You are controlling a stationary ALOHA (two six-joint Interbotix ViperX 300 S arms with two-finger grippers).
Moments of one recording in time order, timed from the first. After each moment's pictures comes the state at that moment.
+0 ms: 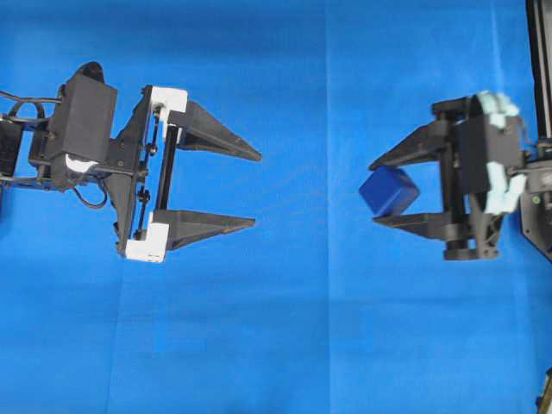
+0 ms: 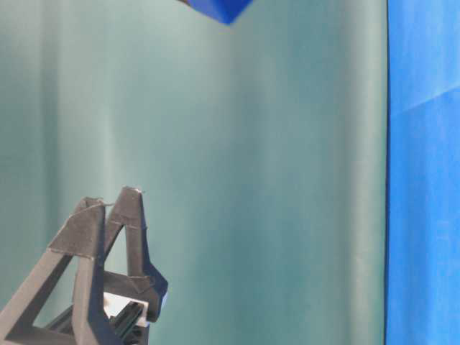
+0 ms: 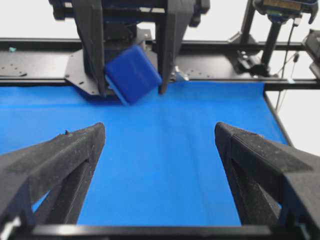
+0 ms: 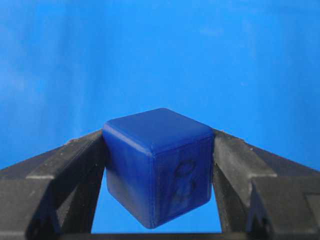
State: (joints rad) left arm -0.10 -0.31 0.69 0.01 -0.34 -0.05; right arm 0.16 -0.55 0.78 -0.30 0.36 0.48
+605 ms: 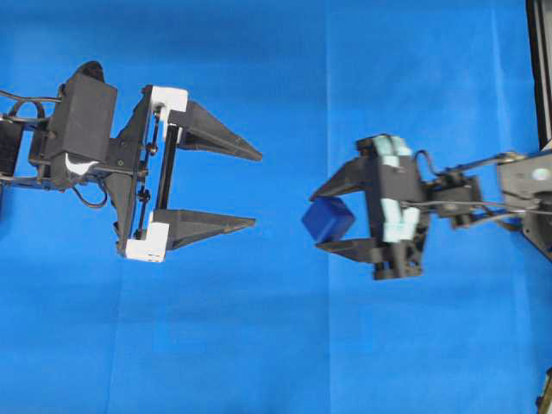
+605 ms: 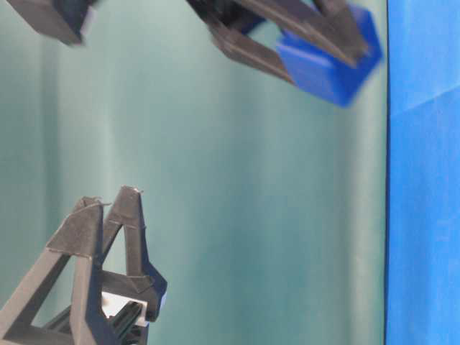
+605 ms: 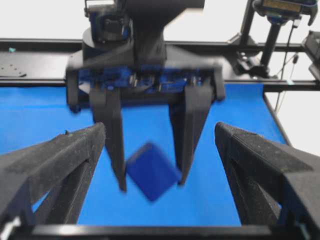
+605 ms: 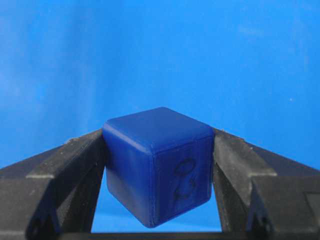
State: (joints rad) left arm -0.10 -0.31 0.69 0.01 -0.34 -0.06; right arm 0.13 -0.23 0.75 -0.30 0.09 0.48
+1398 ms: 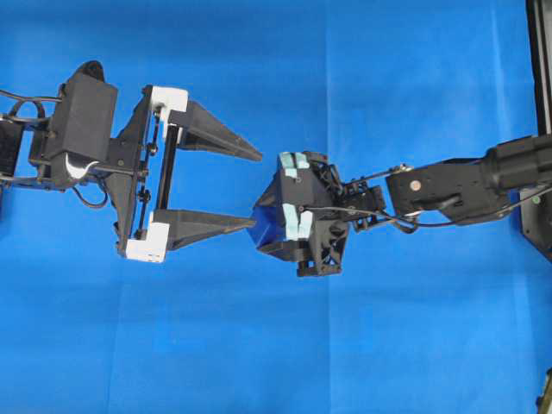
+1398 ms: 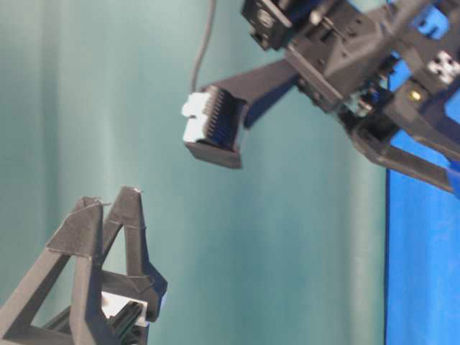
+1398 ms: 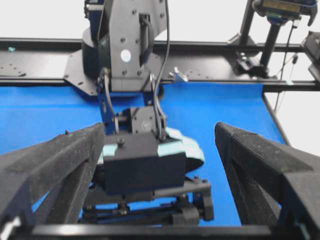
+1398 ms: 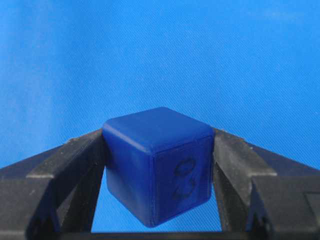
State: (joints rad) left arm -0.10 -0.31 0.69 0.01 -0.34 -0.06; right arm 0.07 0.18 0.61 -0.30 -0.15 0.48
